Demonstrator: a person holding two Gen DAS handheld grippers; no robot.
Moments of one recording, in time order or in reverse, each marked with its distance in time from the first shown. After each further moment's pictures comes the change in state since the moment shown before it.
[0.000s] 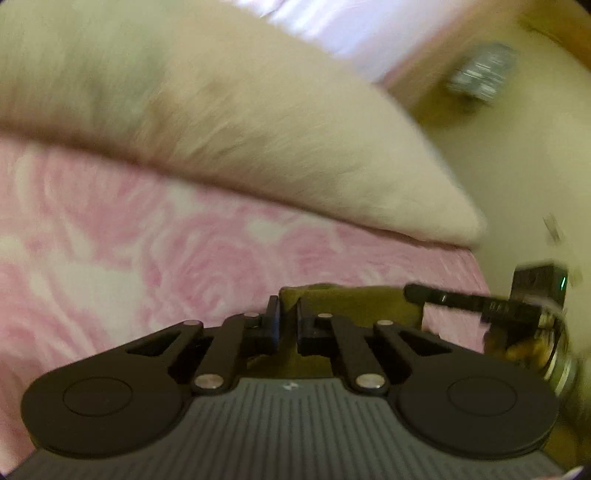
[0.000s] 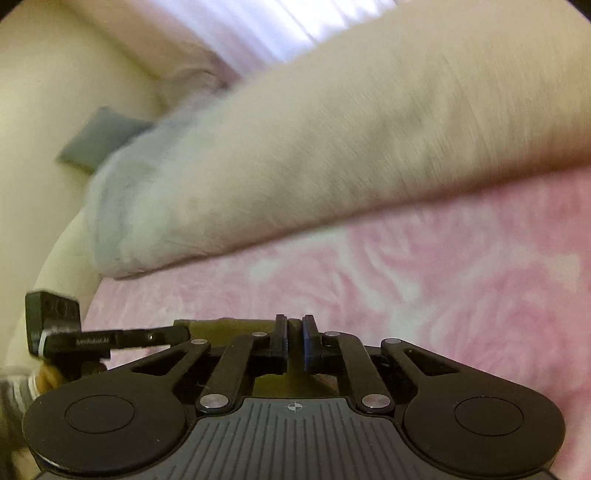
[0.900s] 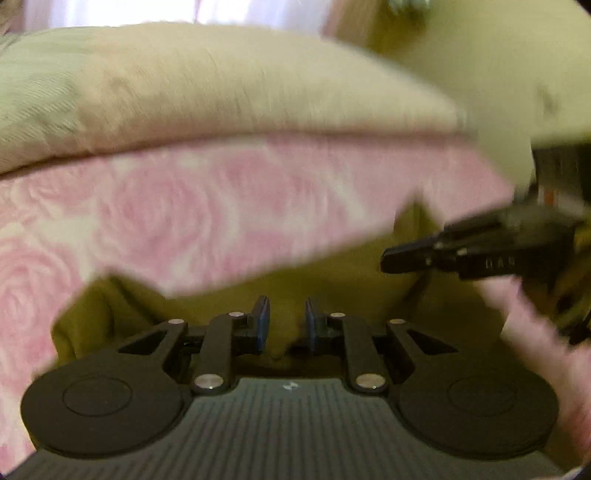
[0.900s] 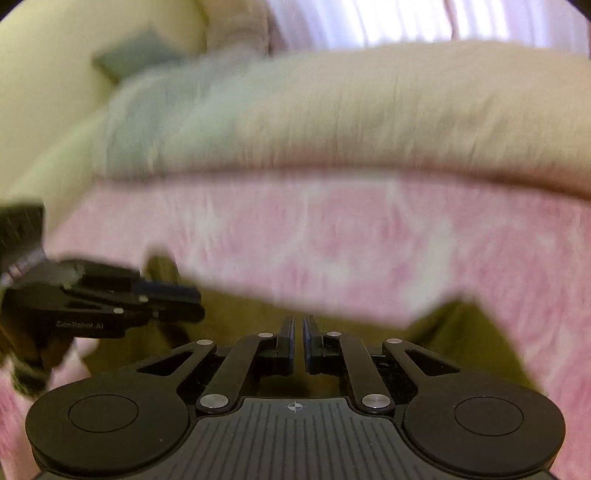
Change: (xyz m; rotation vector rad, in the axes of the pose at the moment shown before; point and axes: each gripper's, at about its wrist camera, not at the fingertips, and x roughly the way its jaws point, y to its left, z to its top) left arm -0.004 -0.081 -0.108 0.350 0.145 0.183; right arm -0.018 0.081 -0.094 -0.260 0.149 -0.168
